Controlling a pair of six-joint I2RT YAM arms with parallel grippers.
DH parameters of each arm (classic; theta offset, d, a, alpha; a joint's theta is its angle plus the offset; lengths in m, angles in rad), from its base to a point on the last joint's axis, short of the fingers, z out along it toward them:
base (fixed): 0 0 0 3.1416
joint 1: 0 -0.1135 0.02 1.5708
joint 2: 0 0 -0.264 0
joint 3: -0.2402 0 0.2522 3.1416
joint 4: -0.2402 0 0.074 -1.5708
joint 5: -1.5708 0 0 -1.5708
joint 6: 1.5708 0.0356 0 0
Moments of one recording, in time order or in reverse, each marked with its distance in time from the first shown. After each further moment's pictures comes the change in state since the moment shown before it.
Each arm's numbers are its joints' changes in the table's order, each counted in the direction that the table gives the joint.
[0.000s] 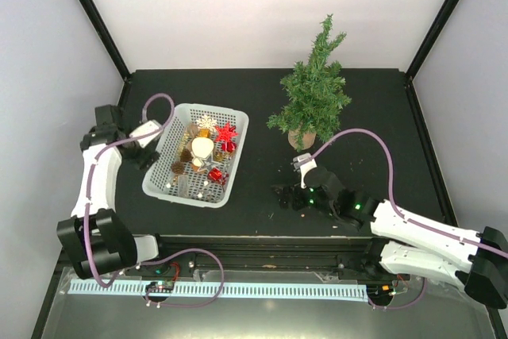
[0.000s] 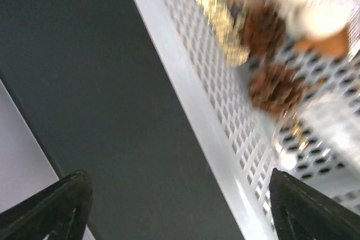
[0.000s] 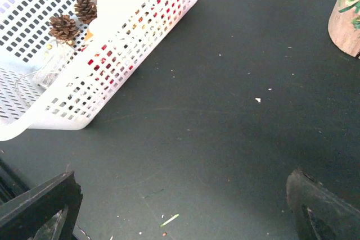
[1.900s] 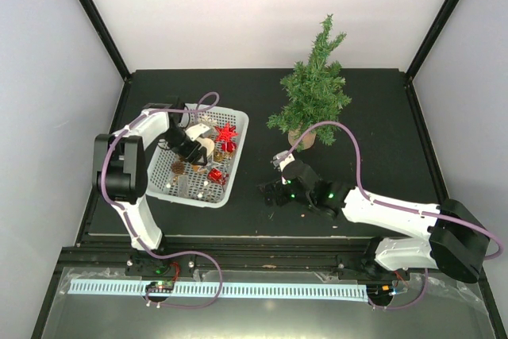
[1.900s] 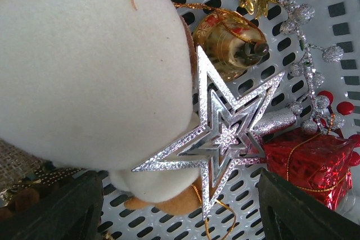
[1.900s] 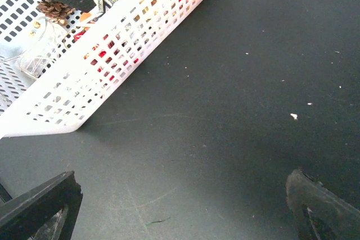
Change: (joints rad) left arm 0.359 0.579 -0.293 -0.117 -0.198 -0.355; right arm 0.000 0.293 -0.079 0.150 0.045 -0.060
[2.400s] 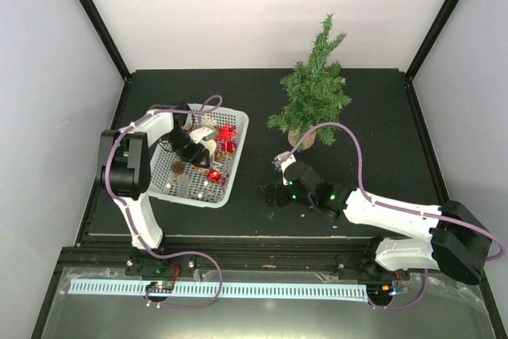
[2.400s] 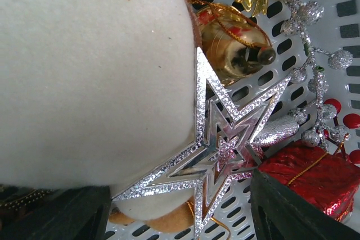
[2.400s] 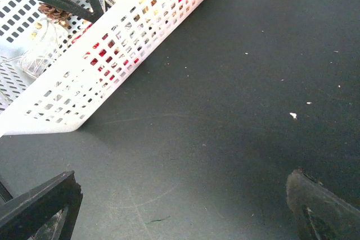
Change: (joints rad) left arm 0.024 0.050 0.001 0.001 -0.015 -0.030; right arm 0.000 -0.016 0.019 0.014 0.000 0.000
